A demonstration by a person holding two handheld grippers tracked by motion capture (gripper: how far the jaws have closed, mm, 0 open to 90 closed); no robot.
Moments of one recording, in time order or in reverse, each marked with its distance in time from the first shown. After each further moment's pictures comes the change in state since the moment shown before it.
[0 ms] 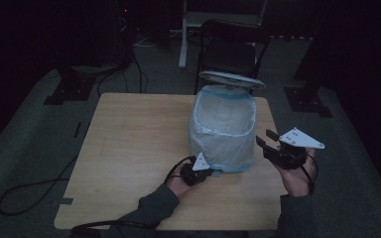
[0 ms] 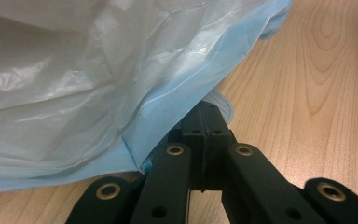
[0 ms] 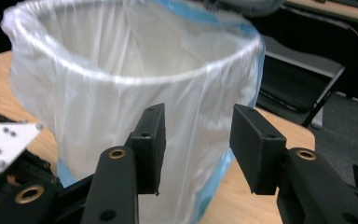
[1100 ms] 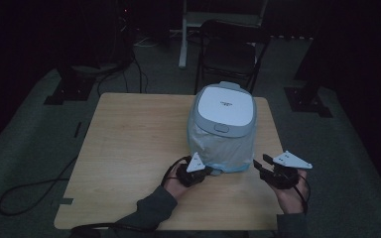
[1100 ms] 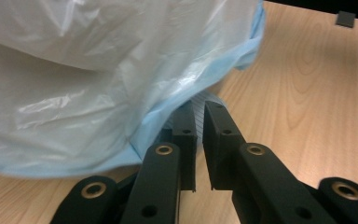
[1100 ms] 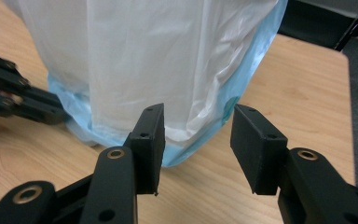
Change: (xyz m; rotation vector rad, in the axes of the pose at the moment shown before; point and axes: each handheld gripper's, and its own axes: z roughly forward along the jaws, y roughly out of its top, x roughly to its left) left arm -0.005 0.000 -0.027 -0.093 0.018 0.001; right arm 0.010 -0.083 0.015 0.149 0.018 0.081
